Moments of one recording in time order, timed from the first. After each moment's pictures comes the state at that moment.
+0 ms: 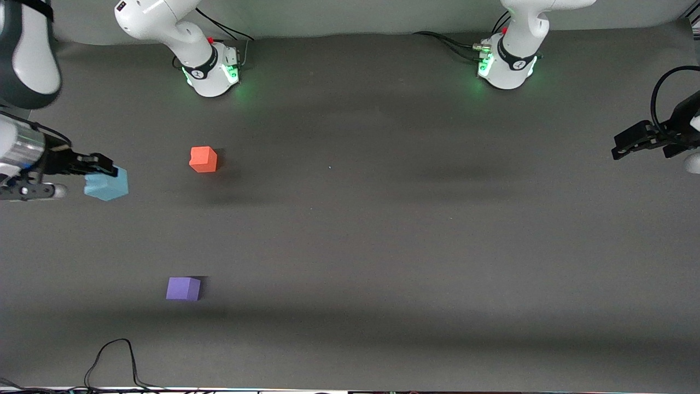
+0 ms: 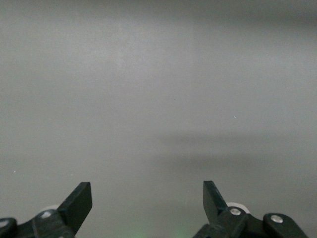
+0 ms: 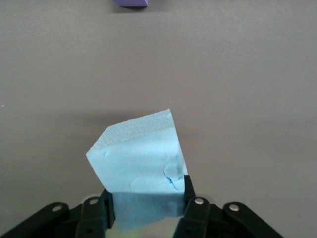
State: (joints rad) left arm -0.02 0.00 0.03 -1.59 -0.01 1.56 -0.01; right arm 0.77 -0.02 -0.88 -1.97 0.02 1.81 -0.12
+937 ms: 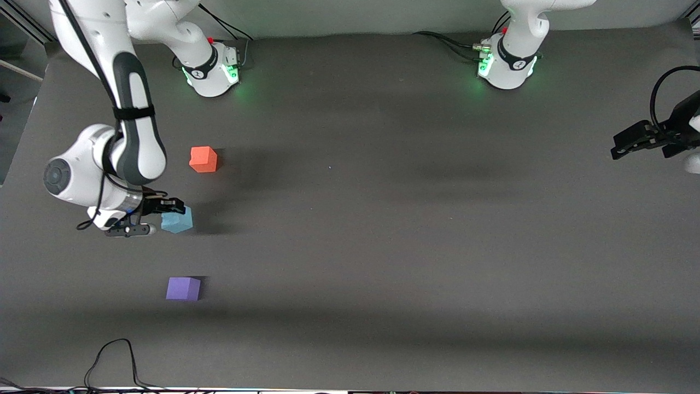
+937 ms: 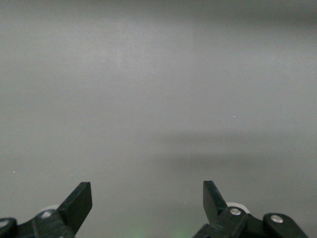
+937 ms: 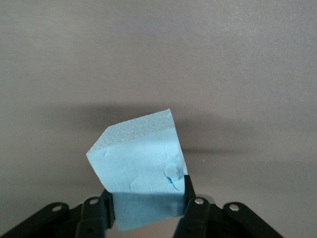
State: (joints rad) left arm -0.02 0.00 0.03 -1.59 -0.01 1.56 -0.01; right arm 0.79 0.46 -0.87 -2.15 0.54 2.25 -0.42
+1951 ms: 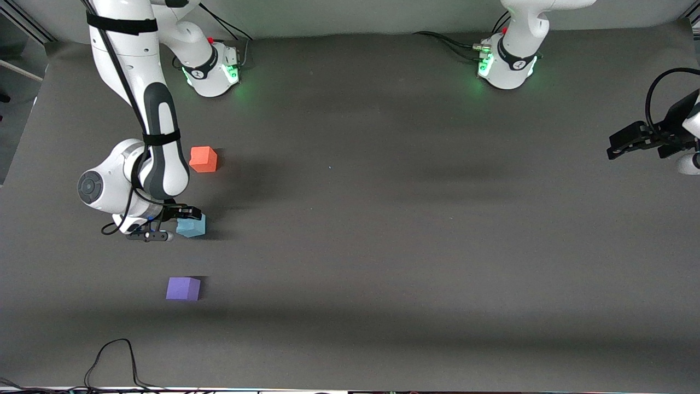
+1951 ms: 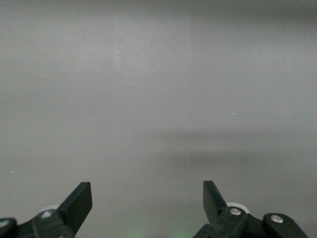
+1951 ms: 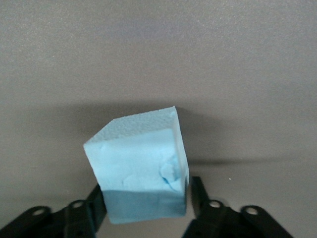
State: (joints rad) left arm -0.02 0.00 0.03 -1.60 -0.01 1.56 -0.01; right arm 0.79 0.56 -0.83 -2.15 0.71 2.29 -0.43
